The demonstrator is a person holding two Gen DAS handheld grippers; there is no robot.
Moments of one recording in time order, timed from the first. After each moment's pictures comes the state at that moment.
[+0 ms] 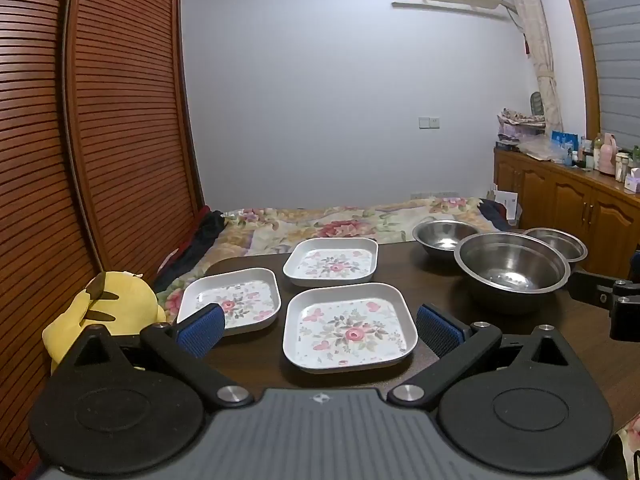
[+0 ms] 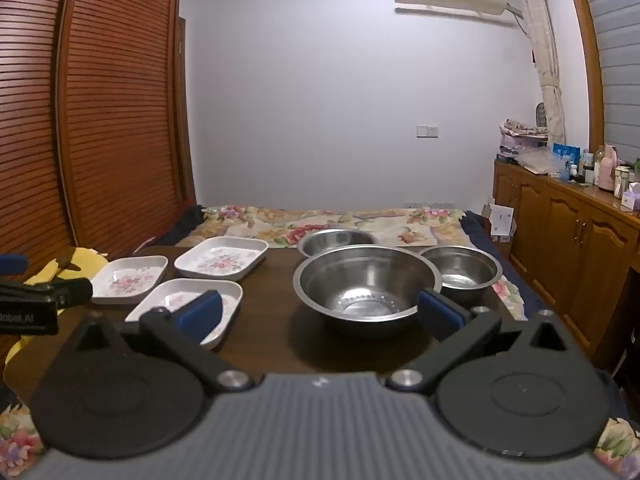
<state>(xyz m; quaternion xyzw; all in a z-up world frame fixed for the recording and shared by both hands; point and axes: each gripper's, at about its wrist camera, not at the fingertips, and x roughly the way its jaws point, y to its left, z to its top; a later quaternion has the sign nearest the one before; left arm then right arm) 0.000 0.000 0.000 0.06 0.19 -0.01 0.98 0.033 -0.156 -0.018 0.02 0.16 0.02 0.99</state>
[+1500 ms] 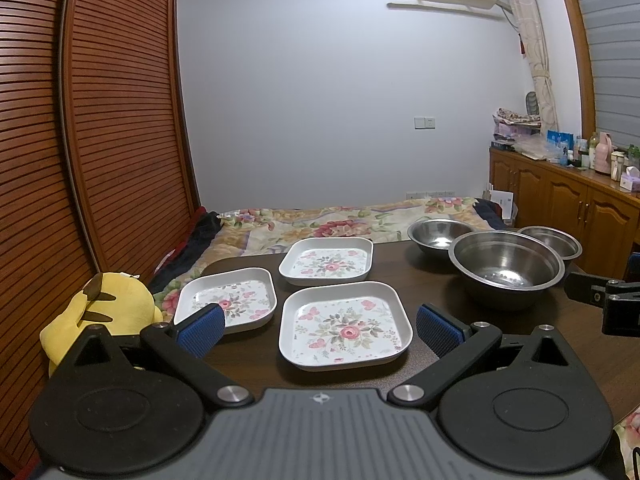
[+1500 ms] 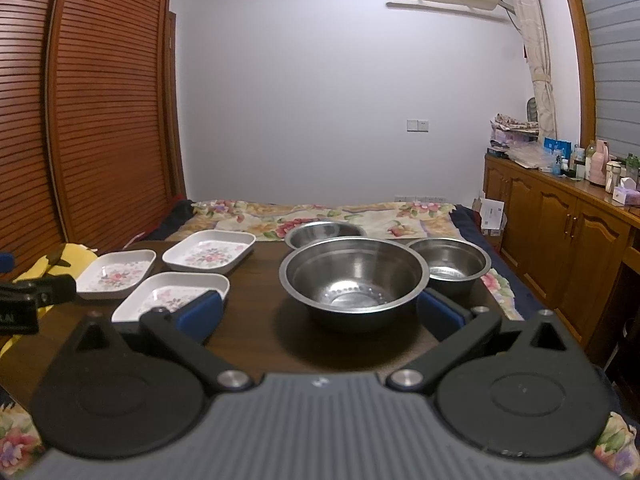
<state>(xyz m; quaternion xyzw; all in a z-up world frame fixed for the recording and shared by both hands) -0.002 -0.004 0.000 0.06 0.19 -0.01 0.98 0.035 -0.160 -0.024 0.02 0.17 0.00 0.99</state>
